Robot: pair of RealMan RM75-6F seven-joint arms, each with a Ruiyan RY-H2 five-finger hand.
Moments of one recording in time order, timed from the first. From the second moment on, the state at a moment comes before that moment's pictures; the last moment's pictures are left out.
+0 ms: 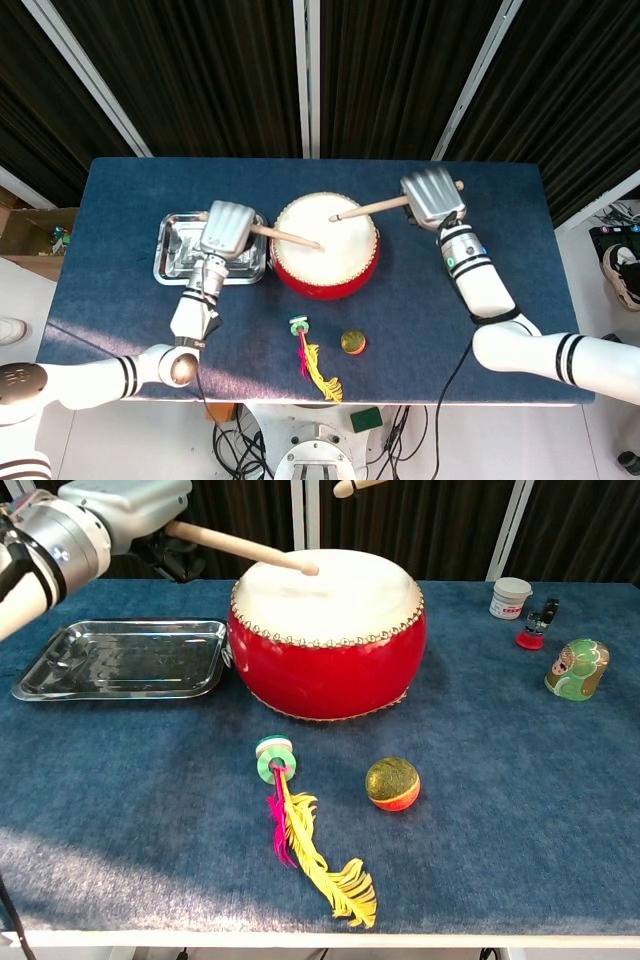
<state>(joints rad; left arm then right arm) -0.86 -1.62 -0.31 -1.43 0.95 1.15 0.65 1.11 -1.18 0.18 -1.67 -0.62 0.97 -0.59</state>
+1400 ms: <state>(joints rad) -0.75 -1.64 -0.27 -1.02 0.80 0.92 0.40 0.84 -1.00 0.16 -1.81 -0.92 1.01 -0.37</state>
